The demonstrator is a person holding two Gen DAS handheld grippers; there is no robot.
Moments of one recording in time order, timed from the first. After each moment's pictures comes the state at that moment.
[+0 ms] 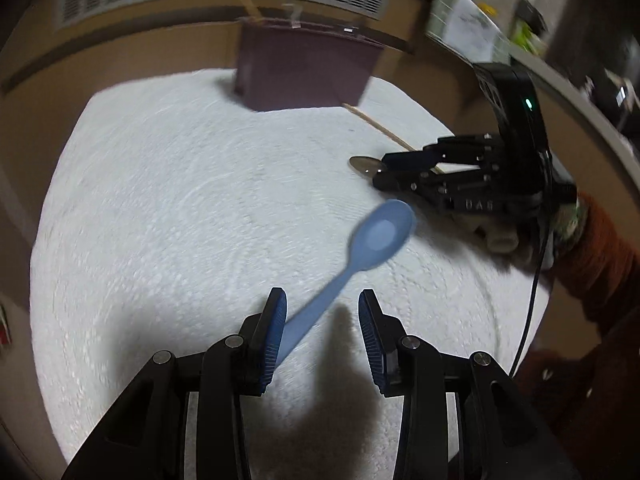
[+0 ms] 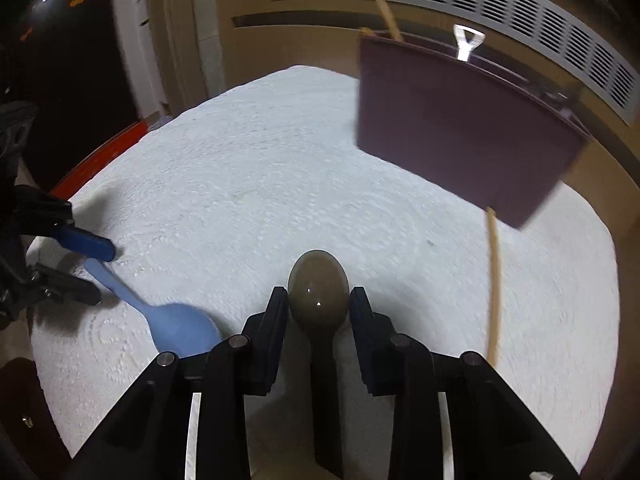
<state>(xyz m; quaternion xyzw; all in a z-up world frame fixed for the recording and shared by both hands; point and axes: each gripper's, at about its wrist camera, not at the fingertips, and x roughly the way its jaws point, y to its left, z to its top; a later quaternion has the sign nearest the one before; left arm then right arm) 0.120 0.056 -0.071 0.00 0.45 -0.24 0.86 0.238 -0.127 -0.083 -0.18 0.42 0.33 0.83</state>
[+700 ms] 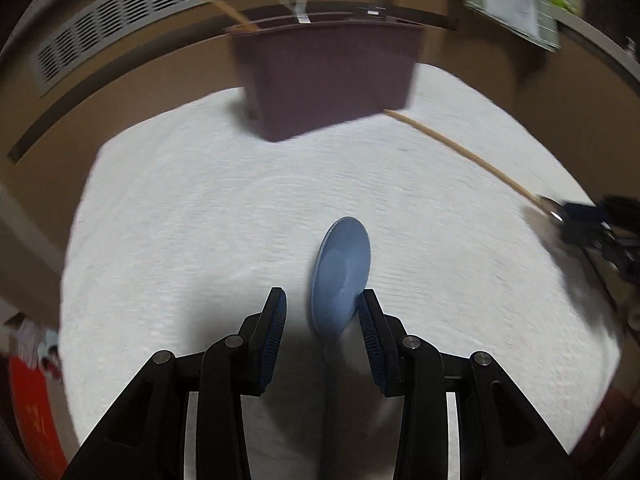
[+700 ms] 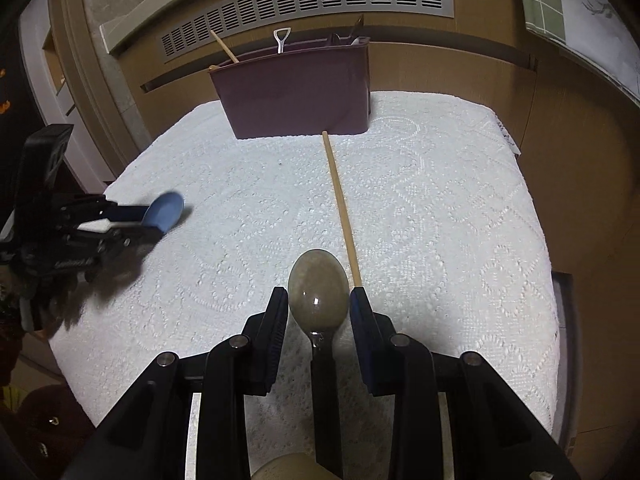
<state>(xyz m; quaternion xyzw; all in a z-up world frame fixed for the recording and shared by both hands) 0.197 0.016 -0.080 0.07 0.46 -0.12 0.88 0.187 -0.249 -0.066 -0.04 0.43 0.22 0.87</state>
